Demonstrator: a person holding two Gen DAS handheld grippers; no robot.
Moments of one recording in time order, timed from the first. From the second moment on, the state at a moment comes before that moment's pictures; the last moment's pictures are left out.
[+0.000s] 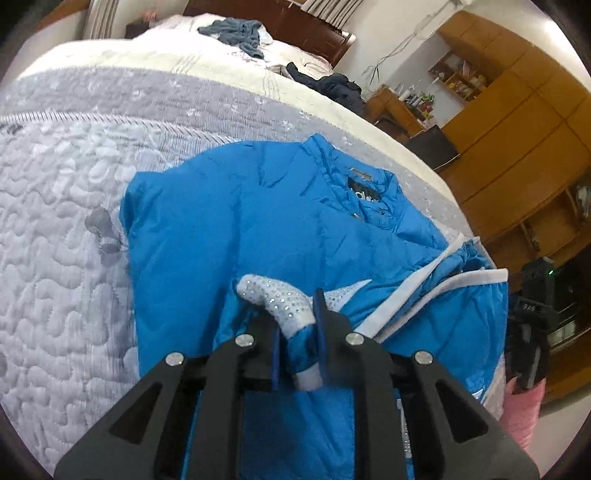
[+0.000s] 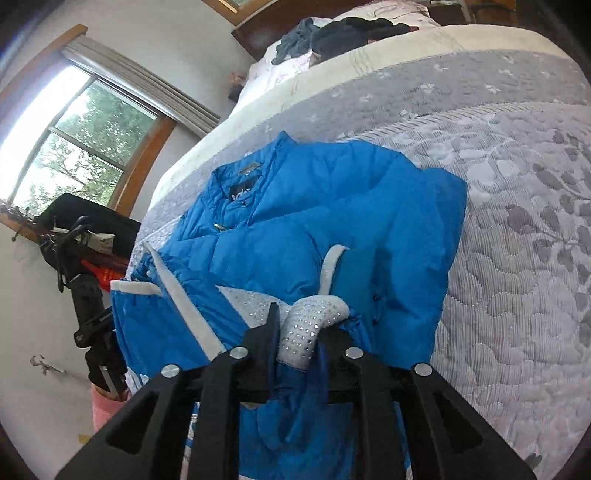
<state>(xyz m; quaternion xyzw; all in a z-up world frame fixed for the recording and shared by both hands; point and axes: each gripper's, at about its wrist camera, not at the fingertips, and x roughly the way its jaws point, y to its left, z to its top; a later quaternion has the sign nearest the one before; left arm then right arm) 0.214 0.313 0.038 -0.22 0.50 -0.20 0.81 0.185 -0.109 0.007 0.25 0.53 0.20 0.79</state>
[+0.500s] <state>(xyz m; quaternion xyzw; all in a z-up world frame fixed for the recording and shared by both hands) 0.173 0.369 0.081 -0.31 0.46 -0.27 0.79 0.142 -0.150 0.058 0.23 0.45 0.18 0.84</state>
